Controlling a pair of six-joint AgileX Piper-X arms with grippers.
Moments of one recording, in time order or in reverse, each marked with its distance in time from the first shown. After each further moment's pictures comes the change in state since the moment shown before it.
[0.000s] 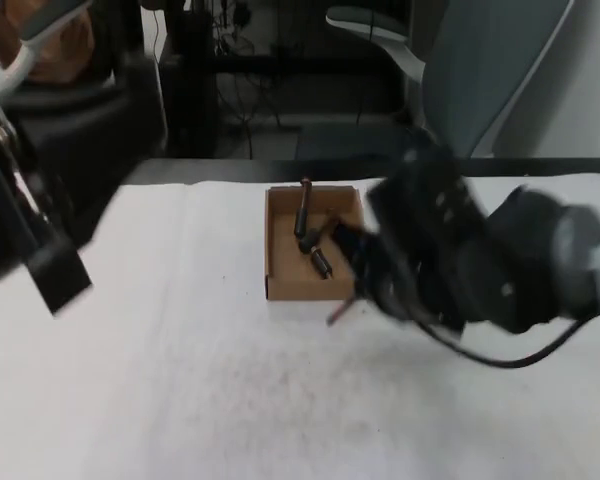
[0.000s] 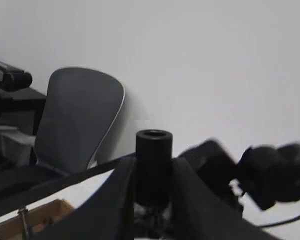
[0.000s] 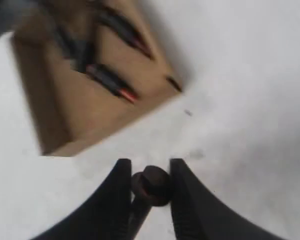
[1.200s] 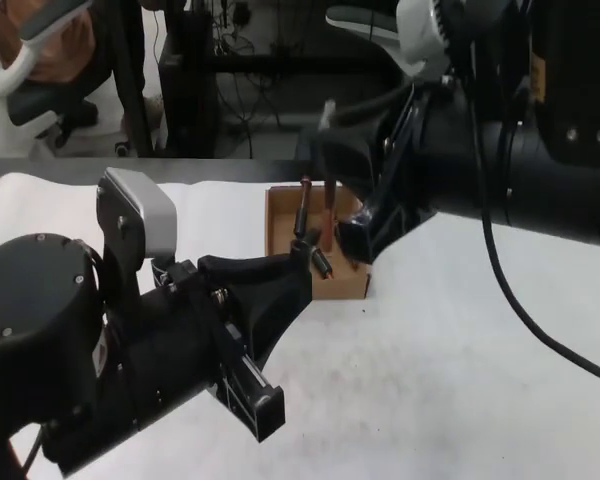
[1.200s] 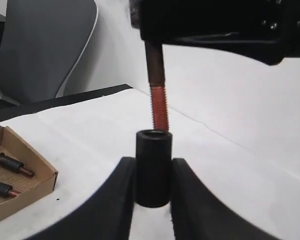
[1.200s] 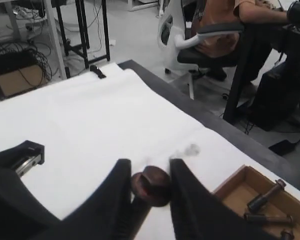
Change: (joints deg) left arm -25.7 18.0 7.7 -15.0 -21.0 0.2; right arm 6.0 -25.2 -0.1 -5.4 -22.7 -59.3
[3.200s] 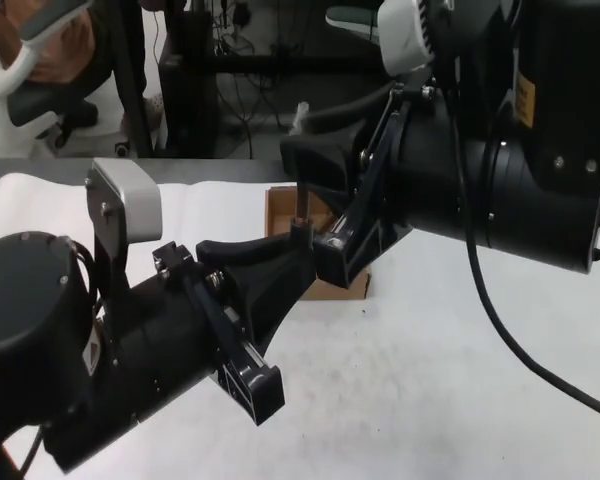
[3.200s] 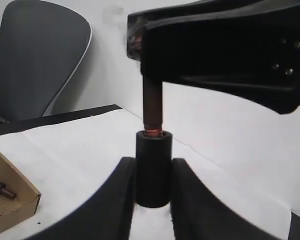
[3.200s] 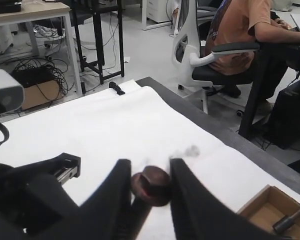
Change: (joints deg) left arm 0.0 0.3 0.6 -6.0 0.5 -4.0; right arm 4.9 0.0 0.9 -3.6 1.6 1.7
